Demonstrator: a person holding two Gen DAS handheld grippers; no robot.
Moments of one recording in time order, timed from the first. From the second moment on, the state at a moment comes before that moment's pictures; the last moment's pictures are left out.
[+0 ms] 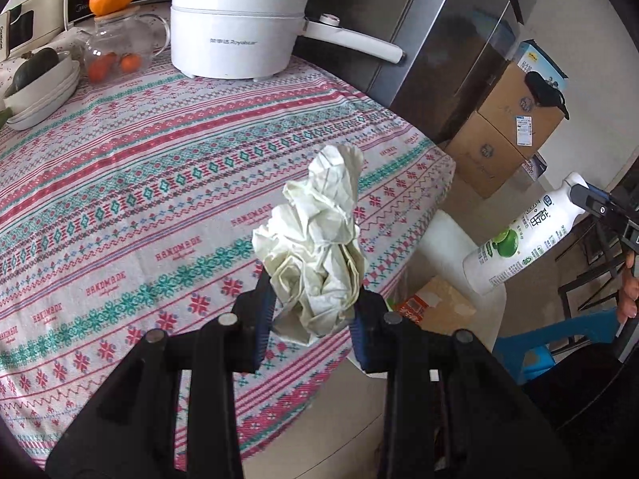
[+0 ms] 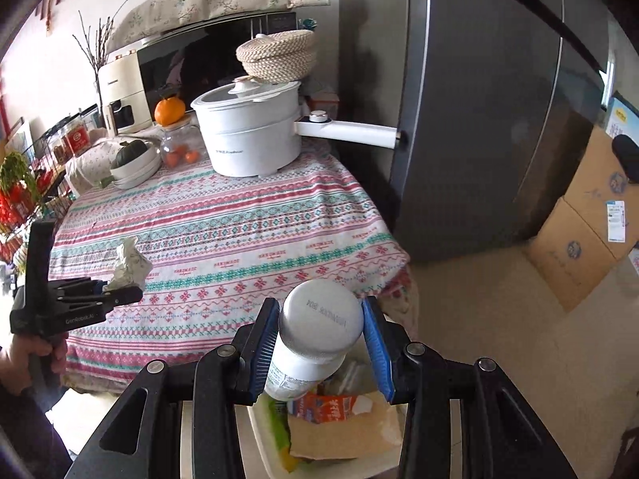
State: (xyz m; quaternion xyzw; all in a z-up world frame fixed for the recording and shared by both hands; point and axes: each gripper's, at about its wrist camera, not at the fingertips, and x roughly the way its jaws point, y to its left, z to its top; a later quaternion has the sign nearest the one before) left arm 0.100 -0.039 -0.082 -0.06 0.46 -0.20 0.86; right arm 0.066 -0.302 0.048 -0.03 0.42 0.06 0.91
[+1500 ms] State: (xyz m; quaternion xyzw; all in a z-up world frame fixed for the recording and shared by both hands) left arm 0.083 -0.201 -0.132 0.06 0.49 -0.25 0.83; right arm 0.081 -0.366 -0.020 -0.02 0.54 -0.02 0.84
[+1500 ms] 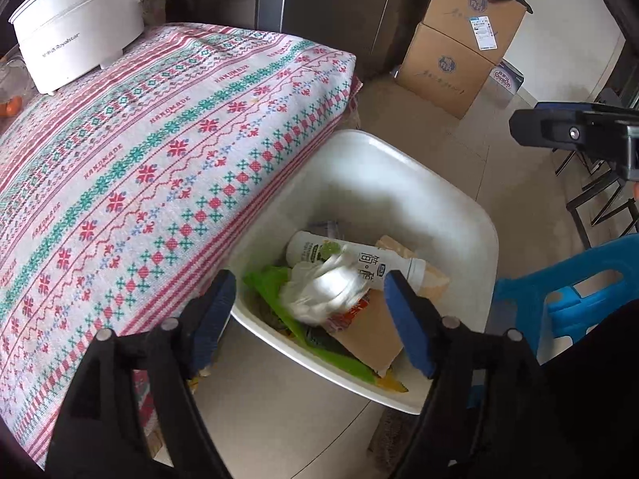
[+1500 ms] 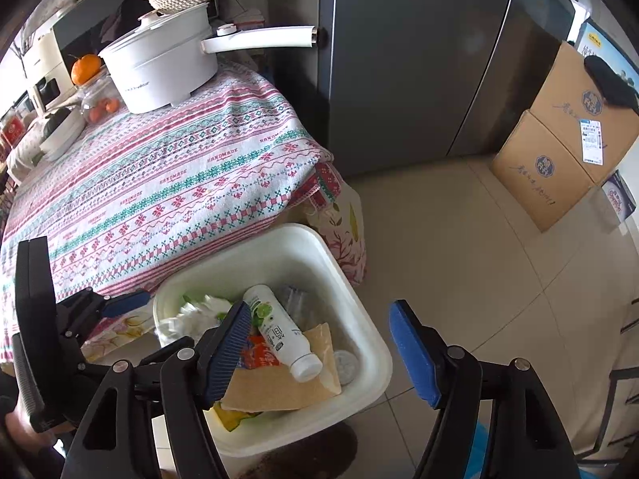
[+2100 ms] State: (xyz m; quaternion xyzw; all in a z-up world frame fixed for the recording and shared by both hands) left arm 0.013 -0.072 -0.029 0.00 0.42 -0.03 0.91; right arm 0.023 -0.299 0.031 -0.02 0.43 -0.06 0.90
